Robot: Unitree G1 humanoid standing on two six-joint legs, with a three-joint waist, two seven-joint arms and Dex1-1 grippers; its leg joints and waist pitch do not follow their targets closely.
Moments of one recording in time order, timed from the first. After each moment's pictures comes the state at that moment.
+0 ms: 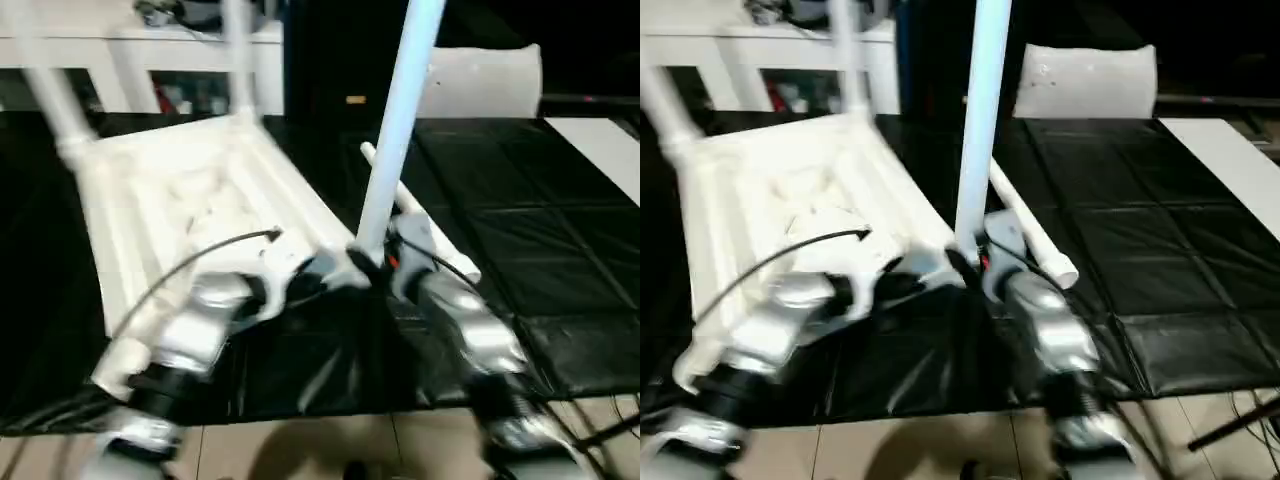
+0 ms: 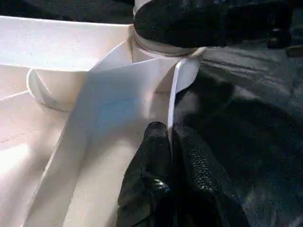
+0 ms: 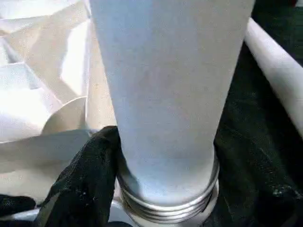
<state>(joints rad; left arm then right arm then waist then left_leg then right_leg) -0.45 0.13 -0.19 0.28 0.09 0.48 -0.68 -0.48 0.00 0.02 0.45 0.03 0.31 0.29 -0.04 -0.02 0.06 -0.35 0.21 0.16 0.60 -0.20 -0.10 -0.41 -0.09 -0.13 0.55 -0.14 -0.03</state>
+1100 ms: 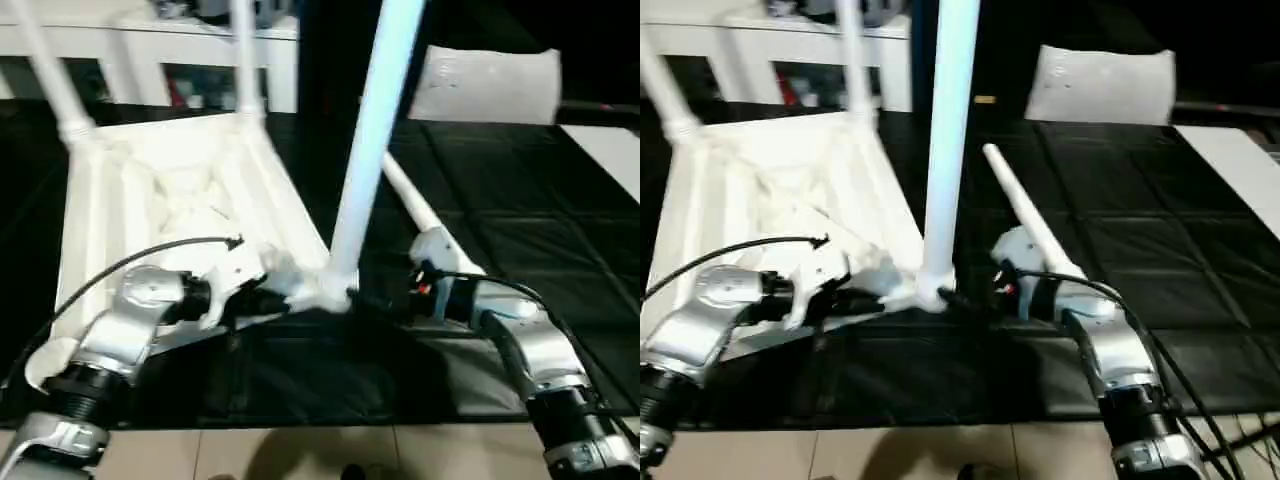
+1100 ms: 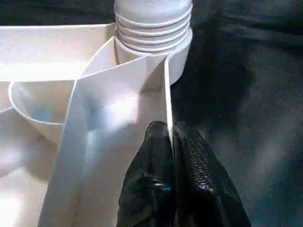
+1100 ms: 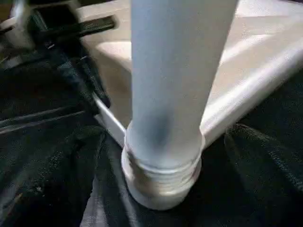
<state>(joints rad) -0.42 0.53 -0.22 0.34 -0.05 0.16 -1.27 -0.40 -0.34 0.18 0.33 0.17 0.13 1.08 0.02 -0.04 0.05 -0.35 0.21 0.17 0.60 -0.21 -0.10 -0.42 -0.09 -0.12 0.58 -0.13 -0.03</state>
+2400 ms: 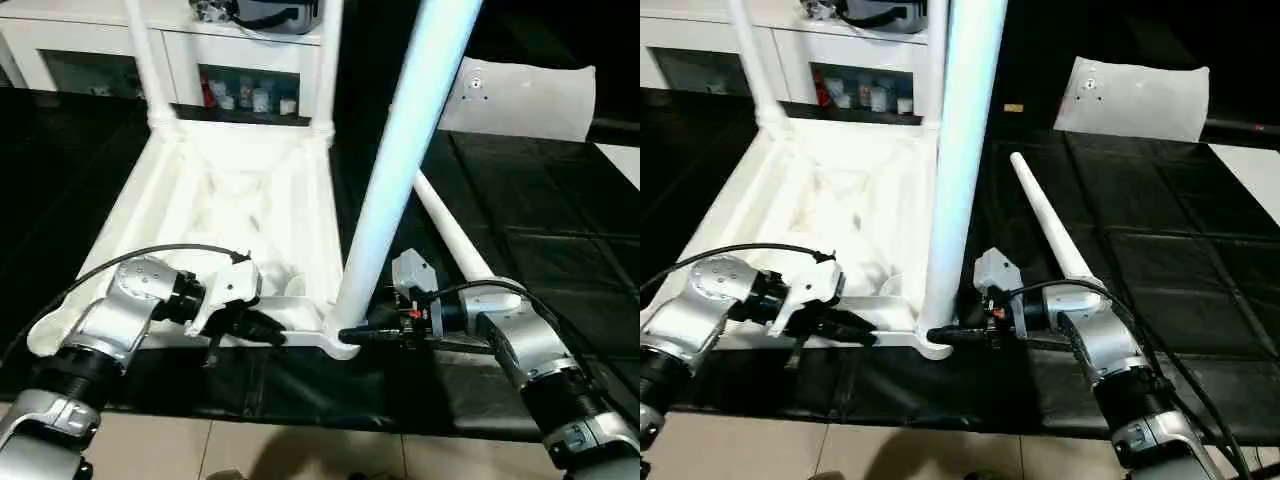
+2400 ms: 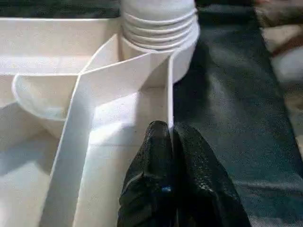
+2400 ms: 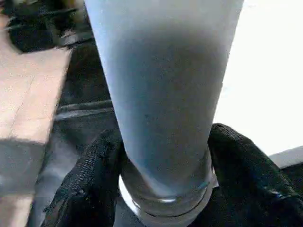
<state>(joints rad) -0.50 0.51 -0.29 0.48 -0.04 0.05 -1.34 -0.41 -0.33 0.21 0.41 0.19 0.14 1.19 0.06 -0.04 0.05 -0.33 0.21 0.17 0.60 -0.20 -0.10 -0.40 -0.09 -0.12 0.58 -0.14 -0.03</state>
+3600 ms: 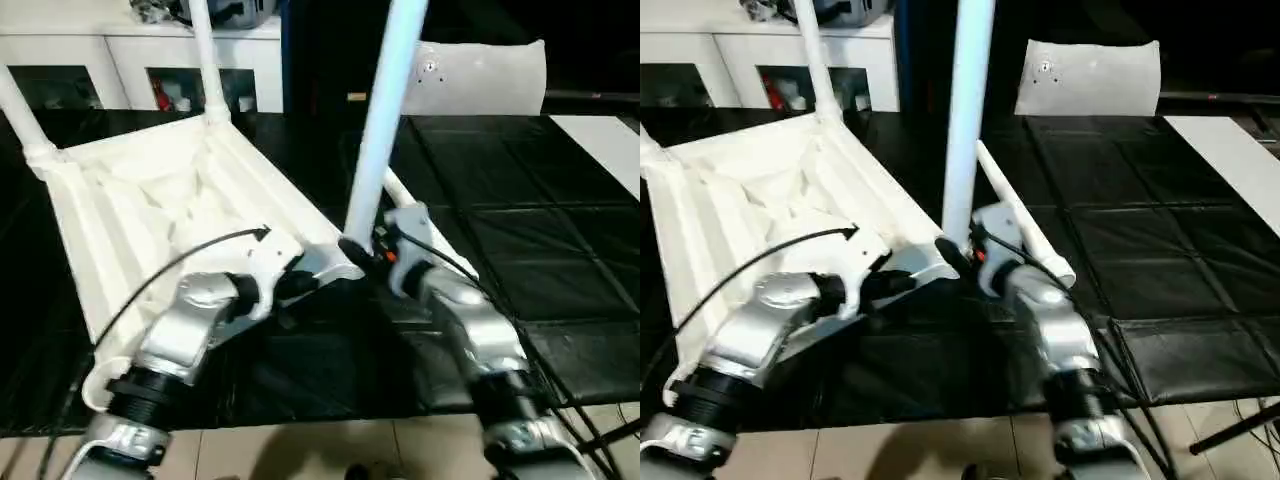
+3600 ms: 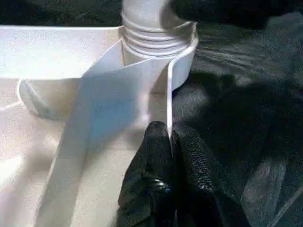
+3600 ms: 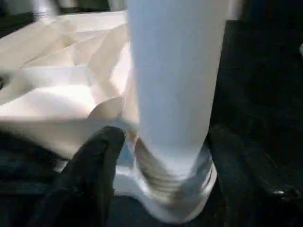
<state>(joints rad) -0.43 0.32 -0.20 0.27 0.01 0.39 -0.84 -0.42 -0.12 0.06 0.36 0.12 0.25 0.64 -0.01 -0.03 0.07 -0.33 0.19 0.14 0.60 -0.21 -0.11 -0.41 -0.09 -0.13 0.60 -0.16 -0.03</state>
